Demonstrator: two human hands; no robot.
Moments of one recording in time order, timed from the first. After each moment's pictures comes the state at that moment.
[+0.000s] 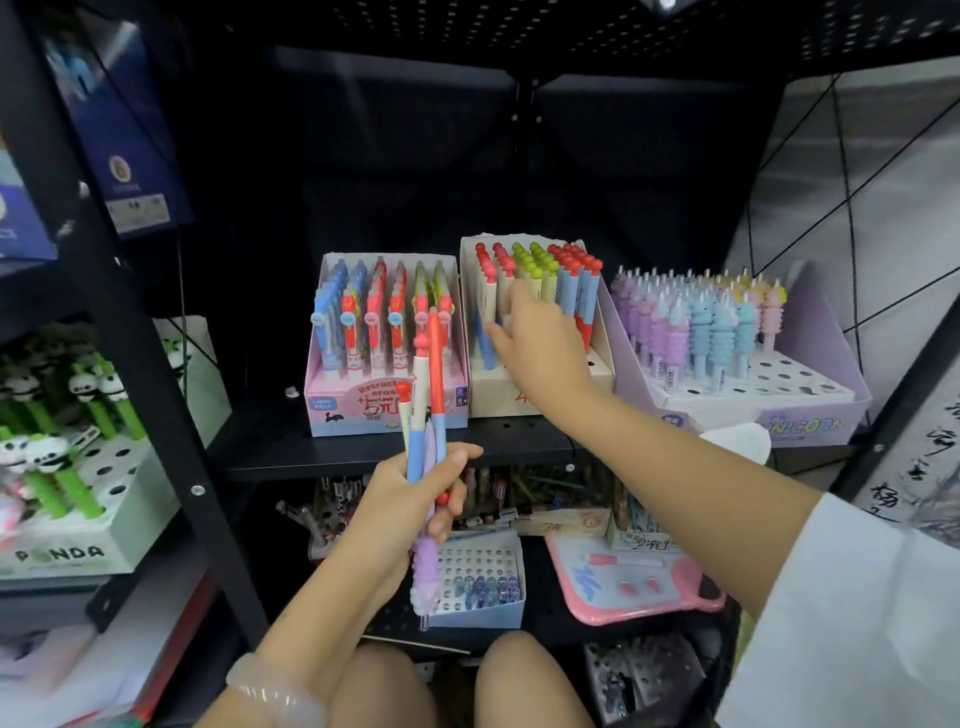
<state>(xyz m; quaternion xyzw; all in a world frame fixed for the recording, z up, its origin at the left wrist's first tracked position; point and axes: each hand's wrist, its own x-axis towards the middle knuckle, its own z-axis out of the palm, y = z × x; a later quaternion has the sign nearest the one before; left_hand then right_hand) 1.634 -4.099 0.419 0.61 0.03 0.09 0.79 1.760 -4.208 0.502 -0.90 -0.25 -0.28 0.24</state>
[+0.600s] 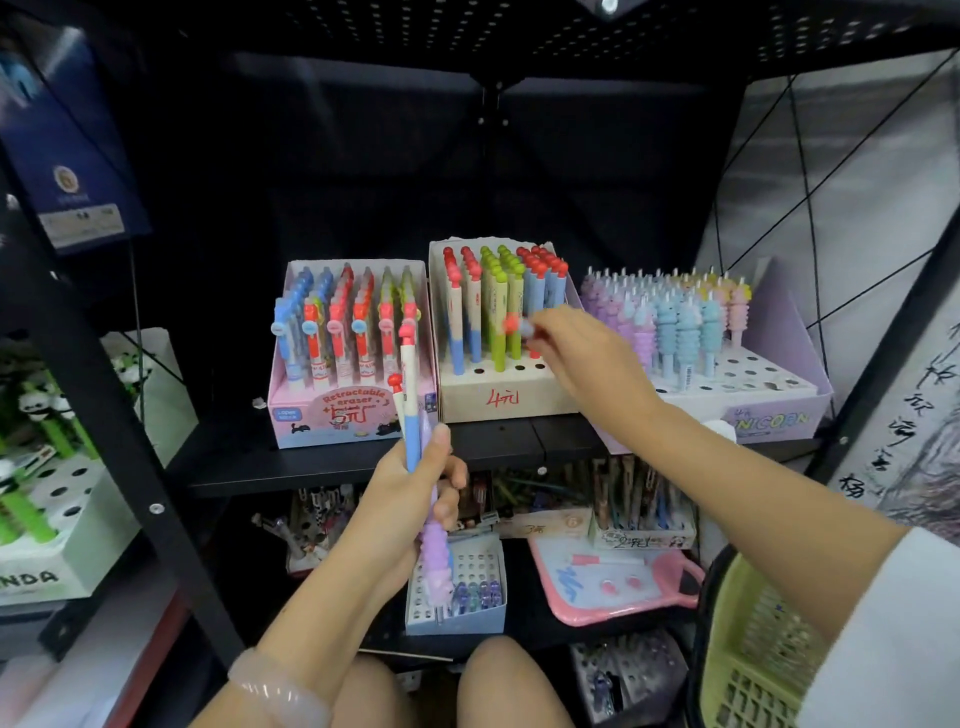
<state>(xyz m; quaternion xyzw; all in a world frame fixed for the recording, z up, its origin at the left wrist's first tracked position) 1.648 -4.125 0.431 0.59 0.03 0.07 0.80 1.763 -4.287 0.496 -0.84 -0.38 -0.34 0.19</state>
